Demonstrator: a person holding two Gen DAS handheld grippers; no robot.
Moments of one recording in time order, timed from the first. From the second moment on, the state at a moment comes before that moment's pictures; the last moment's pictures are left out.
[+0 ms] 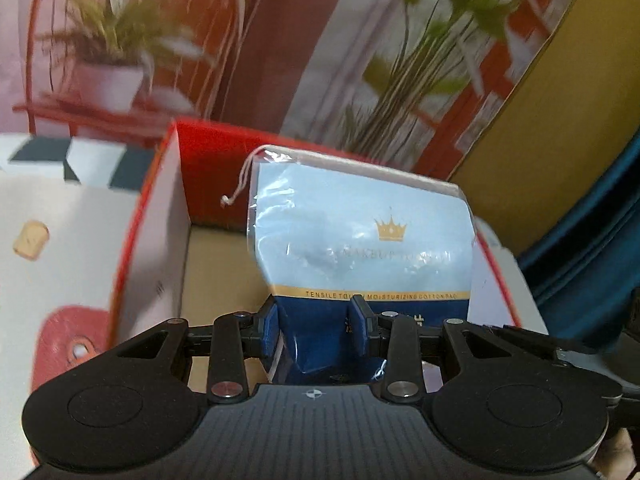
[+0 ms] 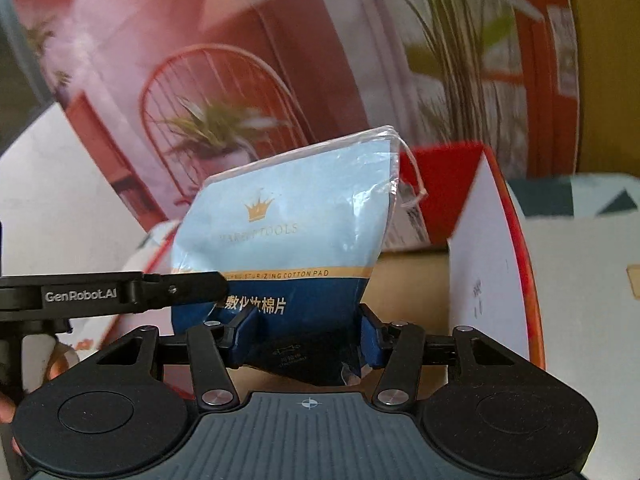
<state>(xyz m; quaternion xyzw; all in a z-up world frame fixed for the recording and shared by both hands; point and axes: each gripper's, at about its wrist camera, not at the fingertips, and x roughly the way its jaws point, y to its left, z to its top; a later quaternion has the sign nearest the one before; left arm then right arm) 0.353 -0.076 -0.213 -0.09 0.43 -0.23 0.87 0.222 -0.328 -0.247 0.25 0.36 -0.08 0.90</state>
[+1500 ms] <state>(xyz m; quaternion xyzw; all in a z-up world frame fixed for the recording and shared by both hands) 0.211 -0.007 -0.175 -0.07 0.31 -0.20 0.93 0.105 -0.272 -0.197 0.15 0.25 -0.12 0.95</state>
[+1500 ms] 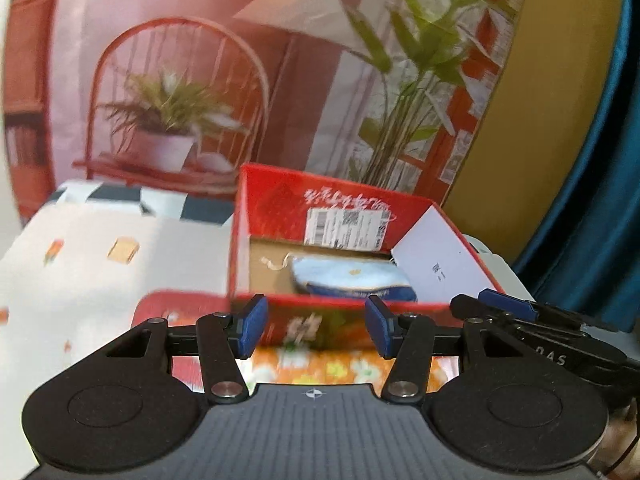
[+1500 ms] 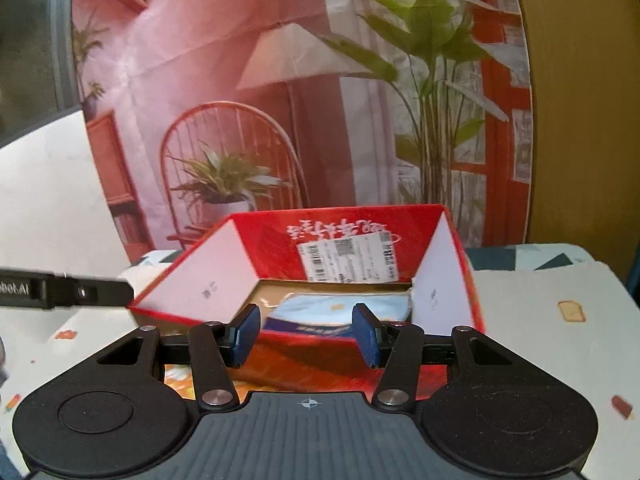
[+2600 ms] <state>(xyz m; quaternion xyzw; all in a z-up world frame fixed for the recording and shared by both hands) 0.176 0.015 -0.274 -0.09 0.38 -0.15 0.91 0.072 -0.208 -0.270 0.12 0.30 -0.11 0.94</state>
